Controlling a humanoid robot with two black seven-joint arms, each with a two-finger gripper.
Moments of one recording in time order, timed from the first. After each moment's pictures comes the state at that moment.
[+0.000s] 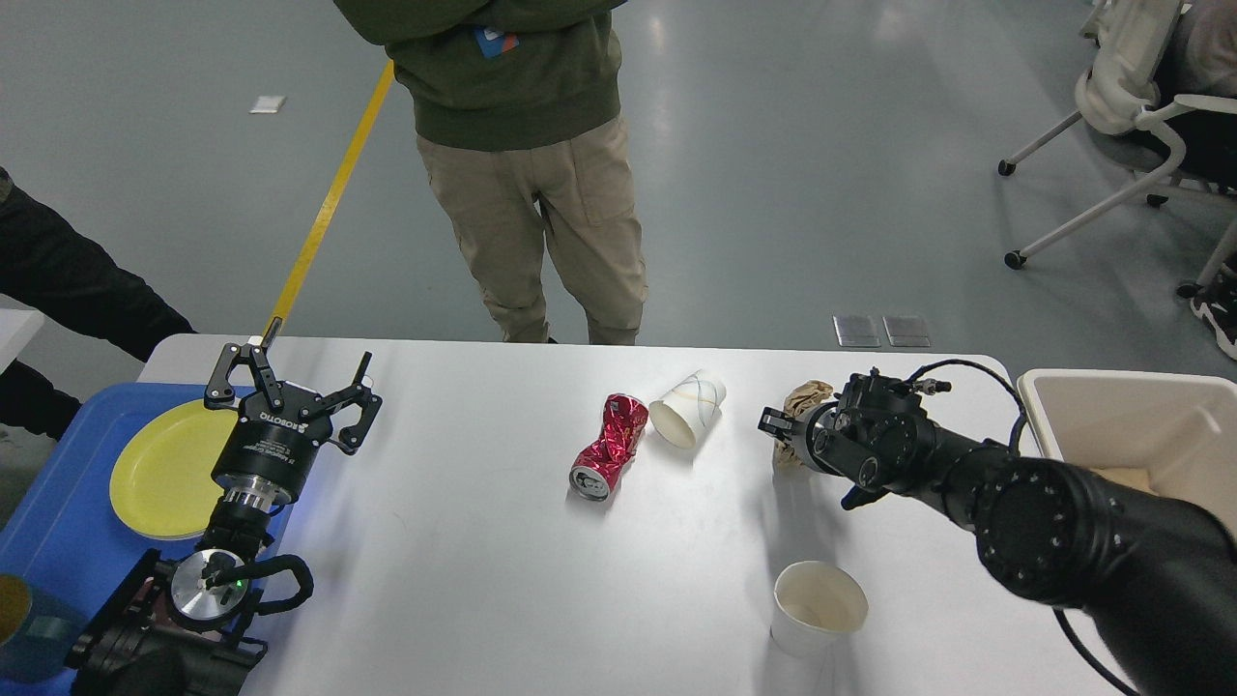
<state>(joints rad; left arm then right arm) -0.34 0.06 -1.54 -0.68 0.23 -0.68 -0.06 1.11 0.08 -1.01 0.38 0.06 0.19 -0.16</state>
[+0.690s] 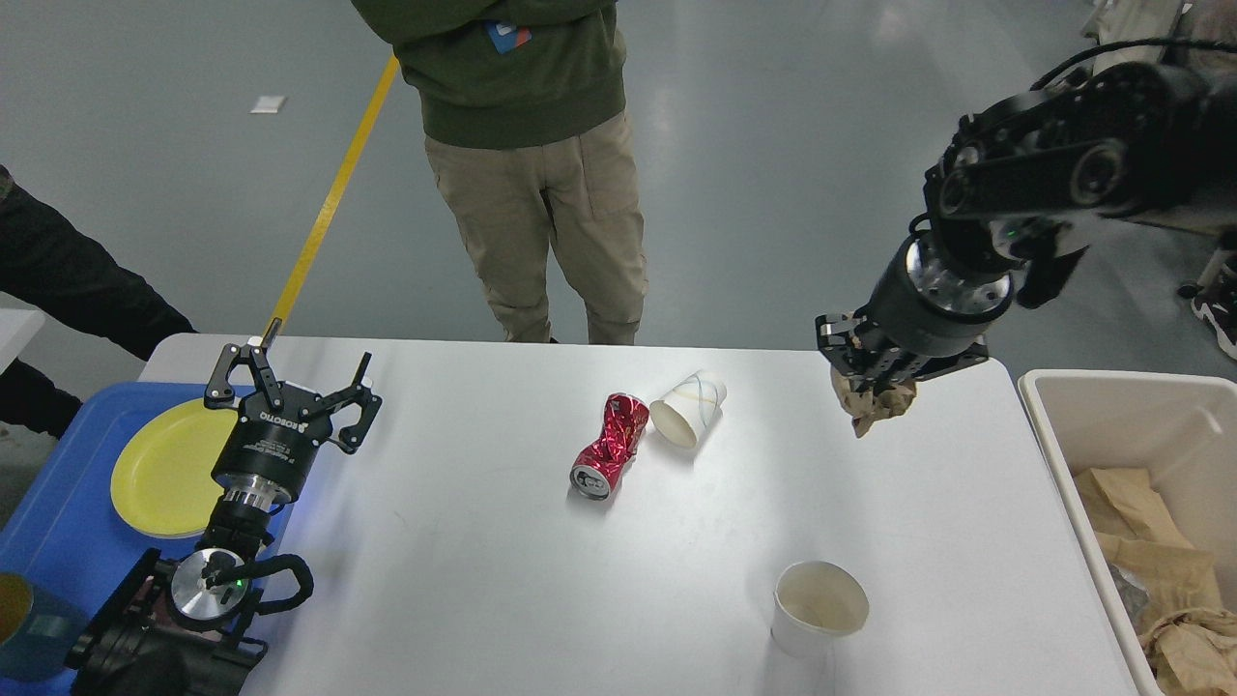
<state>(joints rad) -0.34 0.06 -1.54 -0.68 0.23 -0.68 -0.06 2.23 -0.19 -1.26 1.45 0.12 0.61 -0.18</state>
